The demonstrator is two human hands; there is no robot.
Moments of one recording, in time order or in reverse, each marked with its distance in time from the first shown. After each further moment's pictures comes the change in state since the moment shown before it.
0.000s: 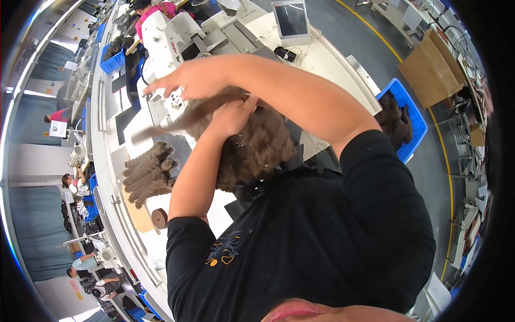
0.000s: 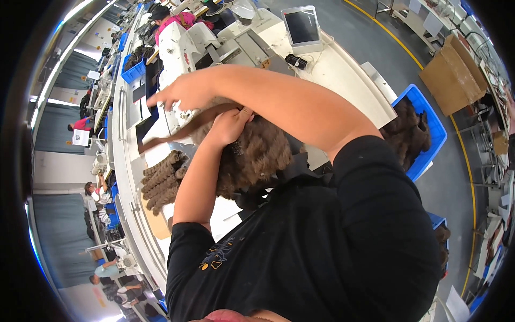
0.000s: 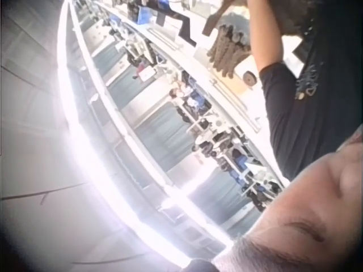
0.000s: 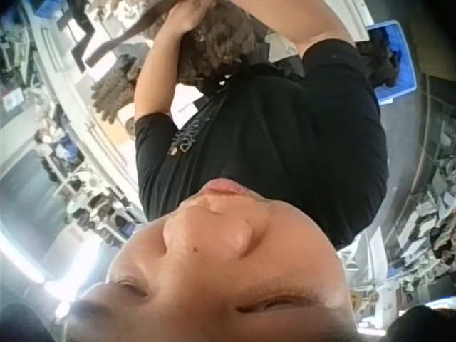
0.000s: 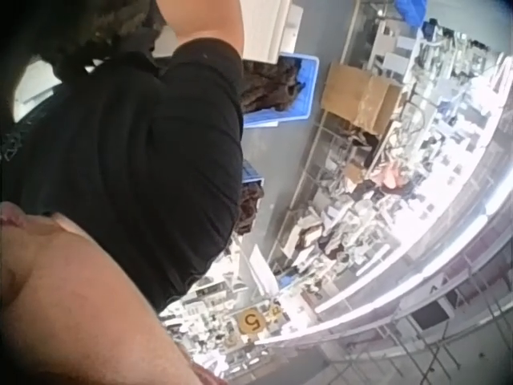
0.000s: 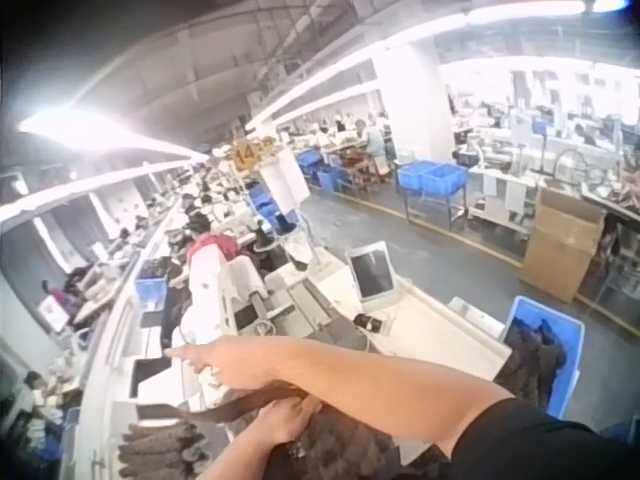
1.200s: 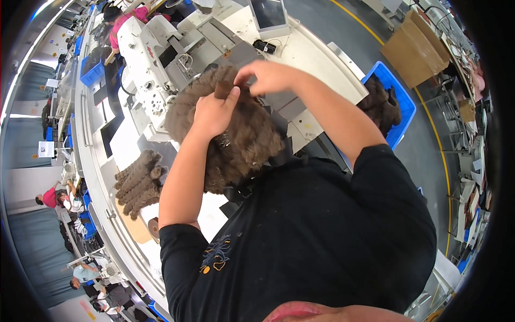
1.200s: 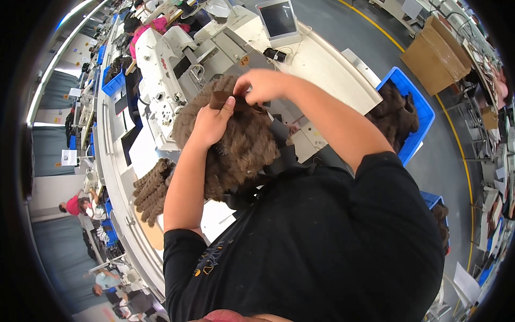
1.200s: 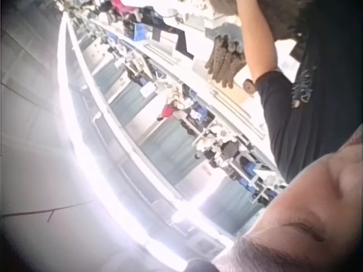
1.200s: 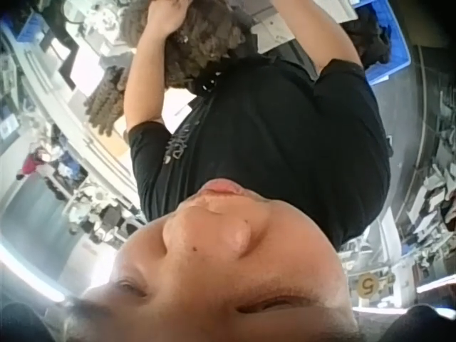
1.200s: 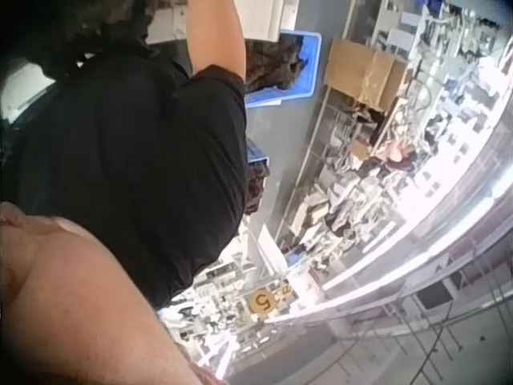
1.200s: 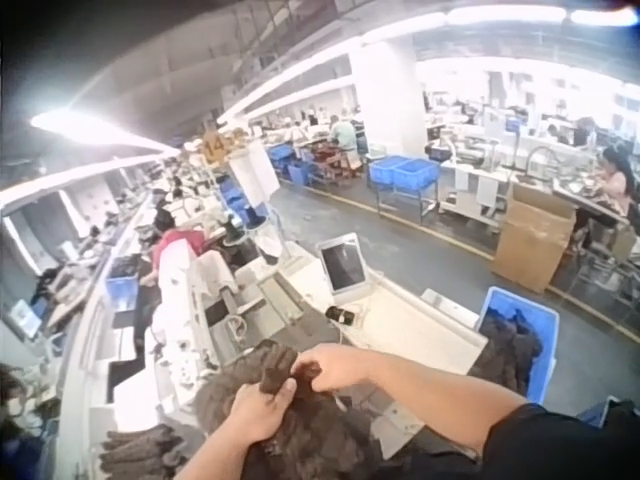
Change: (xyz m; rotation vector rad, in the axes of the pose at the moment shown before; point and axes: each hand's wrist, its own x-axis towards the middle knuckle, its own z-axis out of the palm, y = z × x) left_hand 0.005 0.000 0.004 0.136 0.062 -0.092; right_hand -0.161 0.078 -0.008 0.193 0.126 0.606
